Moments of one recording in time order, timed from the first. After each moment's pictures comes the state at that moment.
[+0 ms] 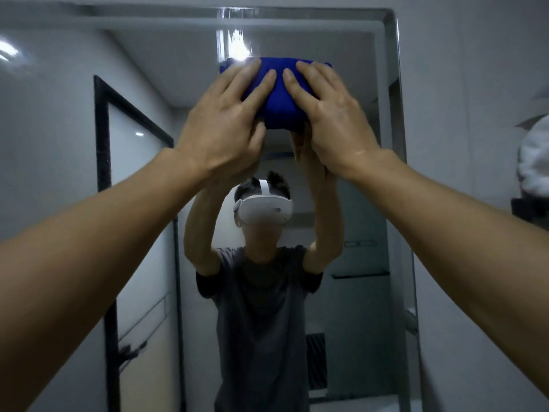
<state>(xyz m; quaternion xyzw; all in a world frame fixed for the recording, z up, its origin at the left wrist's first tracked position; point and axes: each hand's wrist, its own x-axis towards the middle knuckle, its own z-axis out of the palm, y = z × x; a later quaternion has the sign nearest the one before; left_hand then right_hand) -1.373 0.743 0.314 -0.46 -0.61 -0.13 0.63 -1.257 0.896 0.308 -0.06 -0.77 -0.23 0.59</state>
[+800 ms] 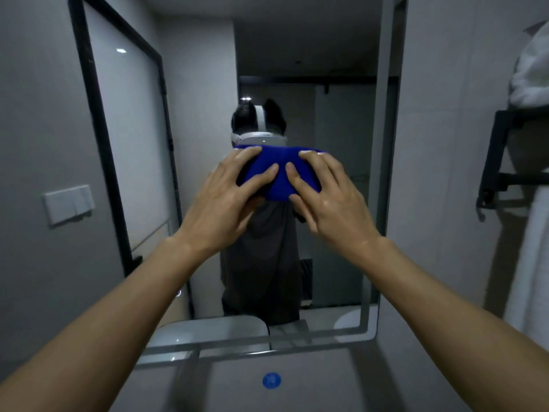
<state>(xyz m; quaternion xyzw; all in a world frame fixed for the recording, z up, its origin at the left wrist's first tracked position) -1.372 0.719 0.084 -0.57 -0.64 -0.18 0.48 -1.233 0.896 0.069 -0.02 -0.82 -0.21 0.54</state>
